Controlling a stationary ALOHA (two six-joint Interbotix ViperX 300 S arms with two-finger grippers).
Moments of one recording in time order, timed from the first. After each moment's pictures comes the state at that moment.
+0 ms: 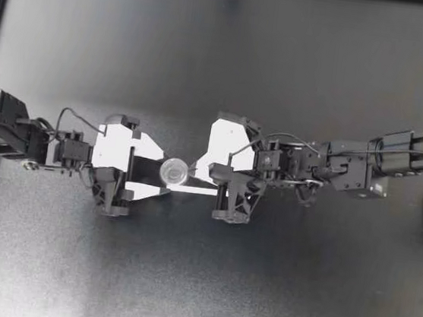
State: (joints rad) left arm 0.03 0.22 1.04 -0.01 -0.71 0.06; right arm -0.08 0.32 0.59 0.00 -0.20 -0.01
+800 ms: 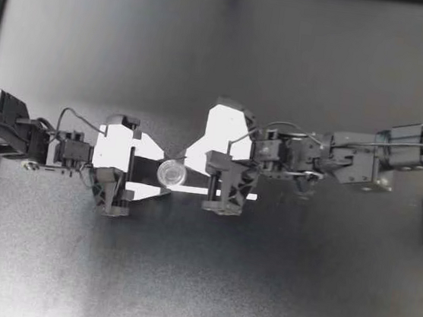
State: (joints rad) left arm 0.03 0.22 1.04 -0.01 -0.70 0.06; right arm -0.09 0.29 0.53 0.00 -0.19 0.00
